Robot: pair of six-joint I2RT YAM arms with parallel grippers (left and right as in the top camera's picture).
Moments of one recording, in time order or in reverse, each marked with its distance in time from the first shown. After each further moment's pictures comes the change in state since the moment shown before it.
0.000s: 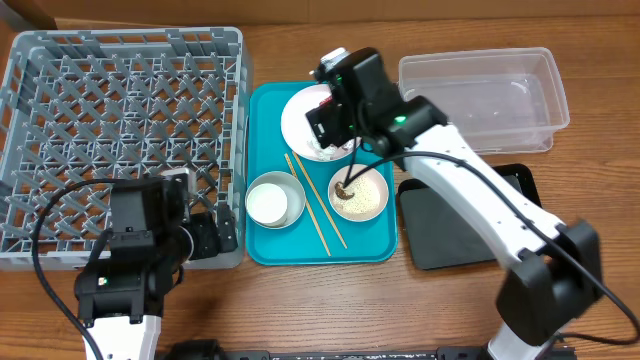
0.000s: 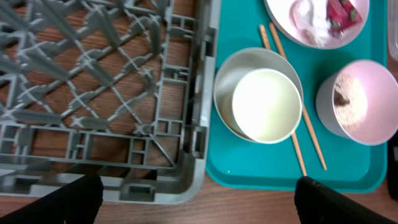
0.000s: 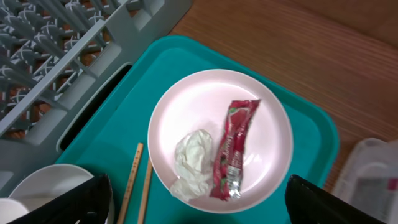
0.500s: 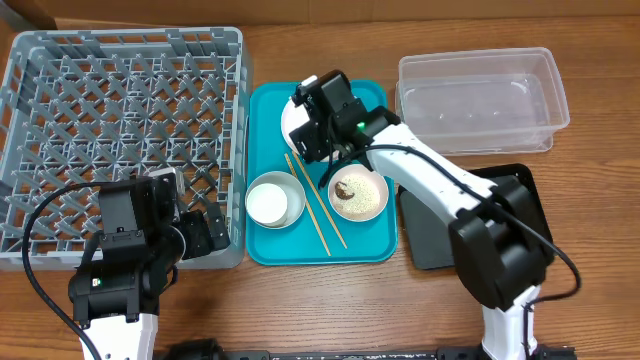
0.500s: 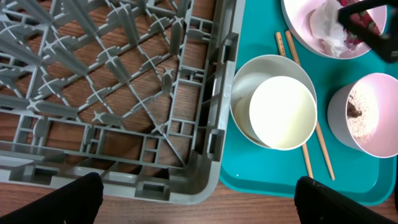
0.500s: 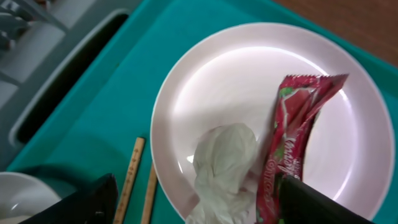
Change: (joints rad) left arm 0.049 0.002 0.002 -0.005 -0.007 -0.004; right arm 0.030 0.219 0.000 0.098 -0.038 0.011
